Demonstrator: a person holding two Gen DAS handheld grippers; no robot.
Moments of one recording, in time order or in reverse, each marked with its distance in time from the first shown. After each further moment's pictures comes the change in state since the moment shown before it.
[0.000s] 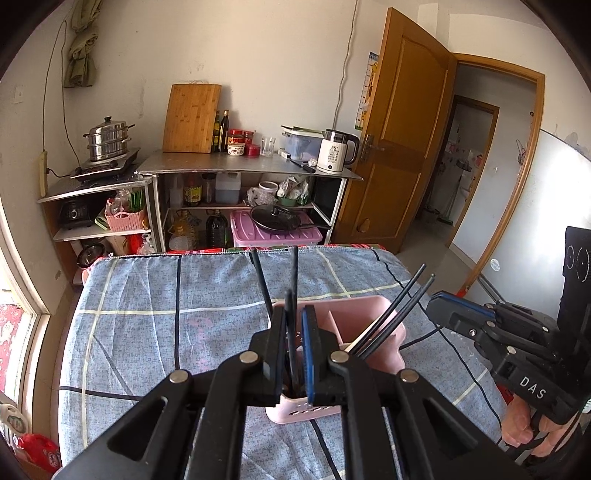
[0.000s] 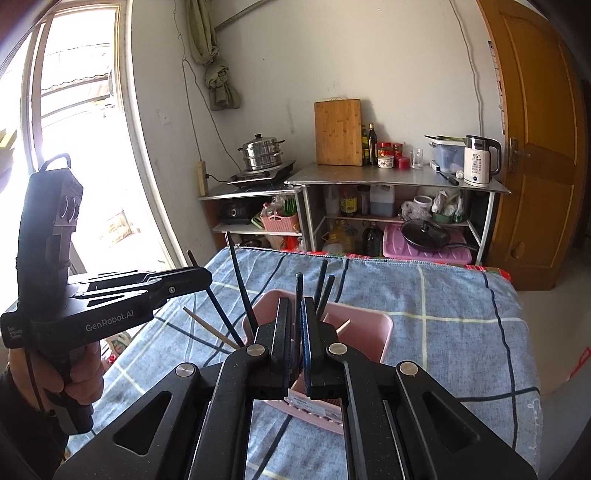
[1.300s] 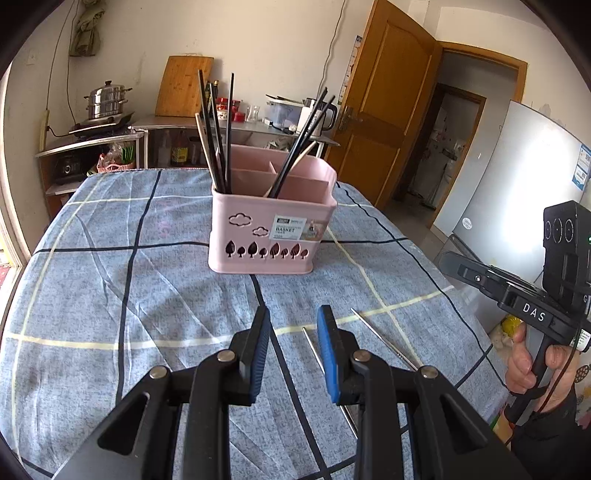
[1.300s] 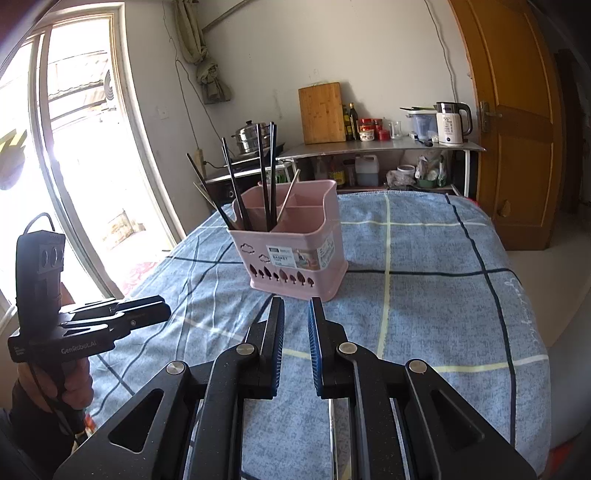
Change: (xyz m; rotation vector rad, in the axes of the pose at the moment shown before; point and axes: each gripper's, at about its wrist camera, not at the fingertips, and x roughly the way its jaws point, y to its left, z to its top) left arm -0.040 -0.053 -0.172 -0.037 0.070 -0.063; right arm -0.093 -0.032 -0.146 0.073 0.042 0.006
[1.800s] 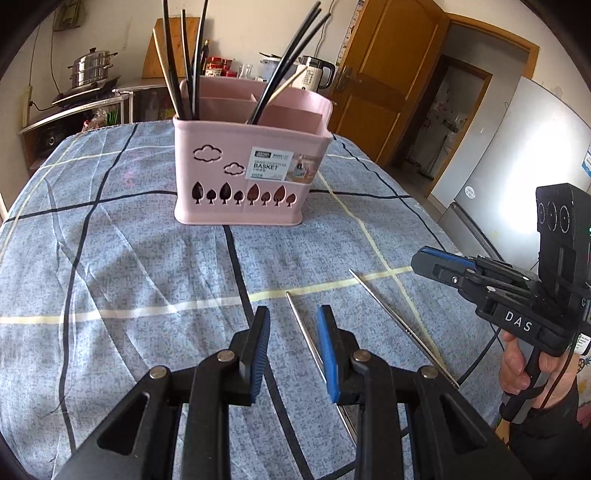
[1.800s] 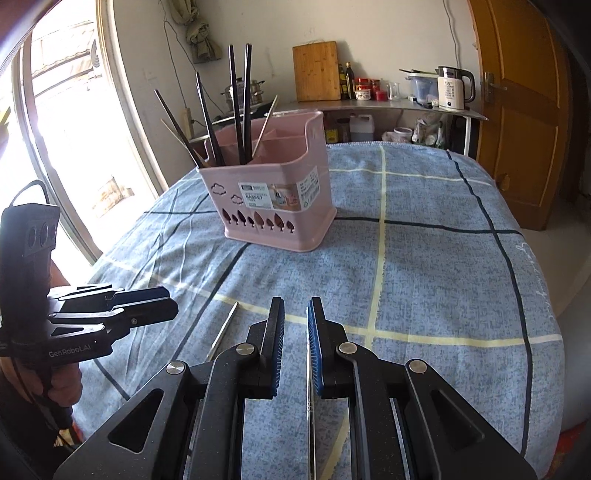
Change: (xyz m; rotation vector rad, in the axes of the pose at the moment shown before) left arm 0.060 -0.012 -0.020 -0.011 0.160 -0.027; right arm 0.050 -0.017 -0.027 -0.020 0.174 -0.034
